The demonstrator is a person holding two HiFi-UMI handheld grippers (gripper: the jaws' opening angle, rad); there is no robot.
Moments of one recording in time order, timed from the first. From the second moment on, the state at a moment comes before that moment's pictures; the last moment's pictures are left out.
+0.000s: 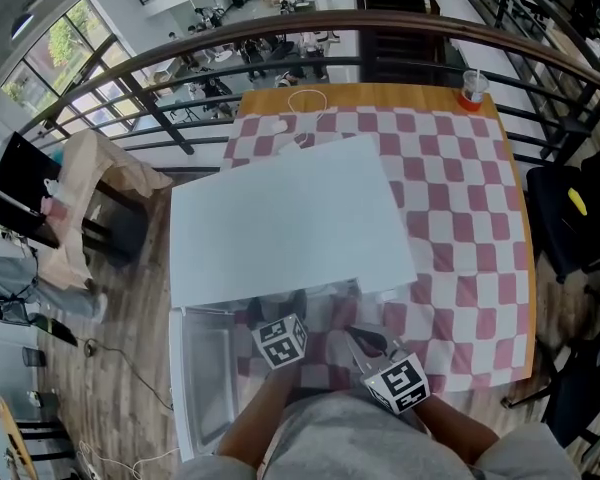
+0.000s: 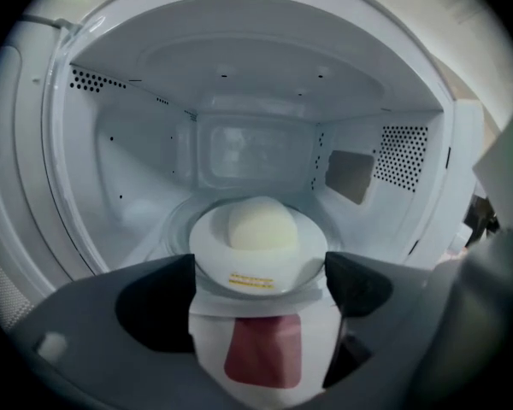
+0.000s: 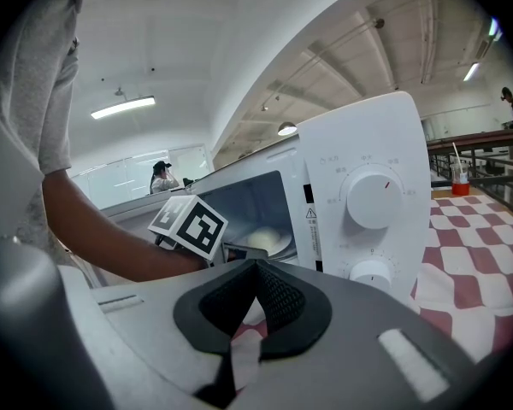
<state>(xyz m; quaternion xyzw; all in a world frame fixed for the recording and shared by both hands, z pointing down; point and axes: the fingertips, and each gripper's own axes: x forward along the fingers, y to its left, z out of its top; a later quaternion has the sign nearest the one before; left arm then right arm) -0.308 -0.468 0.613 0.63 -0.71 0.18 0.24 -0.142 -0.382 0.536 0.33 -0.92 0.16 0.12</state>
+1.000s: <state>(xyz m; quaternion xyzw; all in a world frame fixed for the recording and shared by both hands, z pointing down) -0.311 -0.506 0.618 0.65 -0.69 0.22 0.23 -0.132 -0.384 0.545 0.34 -0.92 0.17 0.13</state>
